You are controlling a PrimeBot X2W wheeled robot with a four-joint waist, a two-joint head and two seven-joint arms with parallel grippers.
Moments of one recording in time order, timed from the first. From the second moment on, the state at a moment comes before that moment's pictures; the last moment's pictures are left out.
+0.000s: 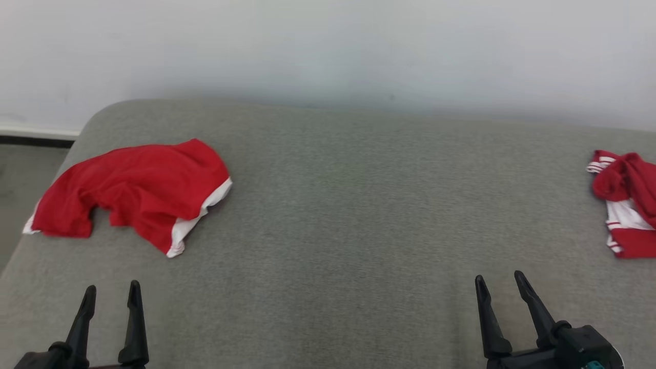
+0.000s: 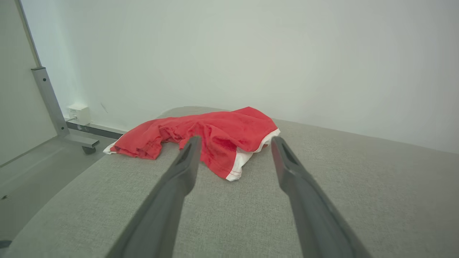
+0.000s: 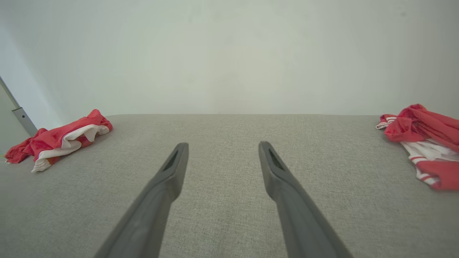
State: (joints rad) left arm 0.02 0.12 0.13 0.10 -0.23 -0.13 -0.26; right arm 0.02 -0.08 0.08 0.15 0.17 0.13 -0.26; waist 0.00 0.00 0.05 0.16
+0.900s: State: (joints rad) left arm 0.01 0.10 0.22 0.15 -0.23 -0.13 -0.26; right arm -0.03 -0.08 0.12 0.19 0.17 0.13 -0.26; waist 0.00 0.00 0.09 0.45
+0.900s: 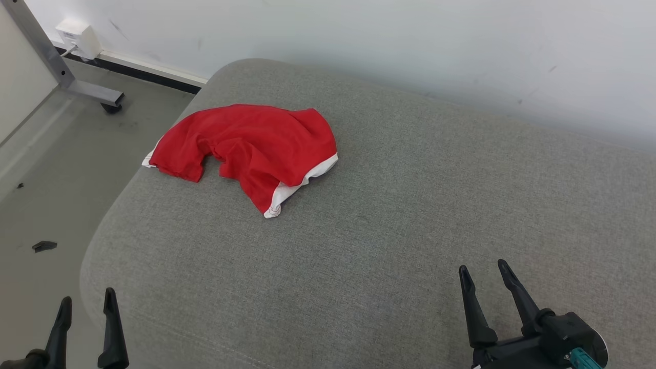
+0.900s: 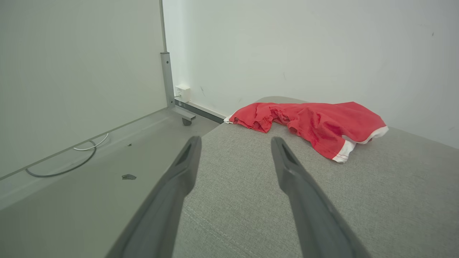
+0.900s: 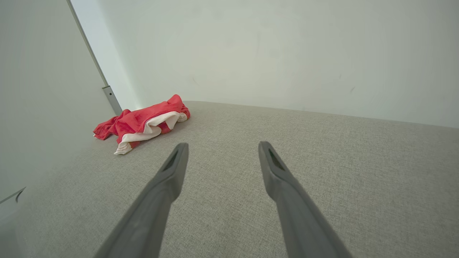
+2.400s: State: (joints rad) left arm -0.83 0.52 0.03 0.65 -0.53 -0.13 0.06; right arm -0.20 -0.06 -0.03 0.06 0.08 0.13 -0.26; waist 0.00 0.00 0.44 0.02
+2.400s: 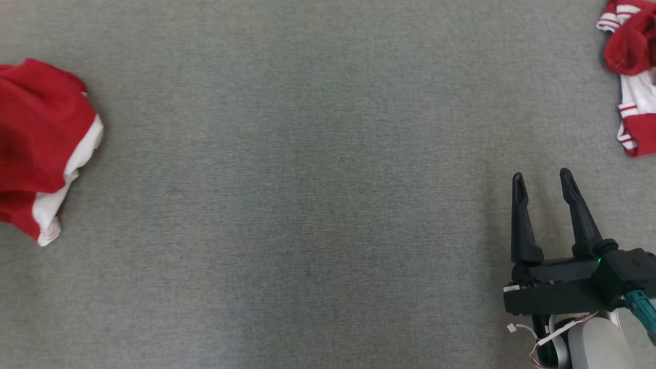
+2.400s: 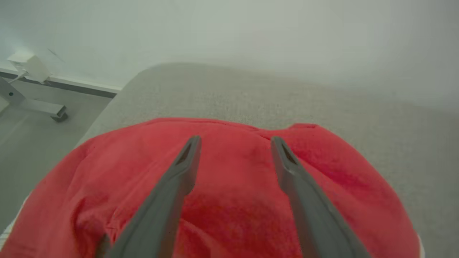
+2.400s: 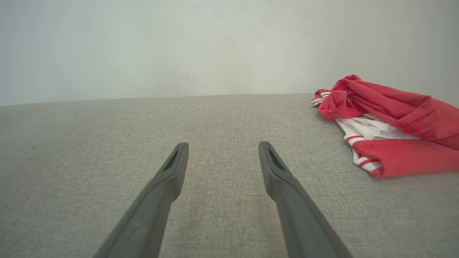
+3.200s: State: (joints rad) left arm -0.90 0.55 -0.12 0.90 -0.65 -0.13 0.14; right arm -0.20 -0.05 -0.03 0.09 0.07 0.13 -0.26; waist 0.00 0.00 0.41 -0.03
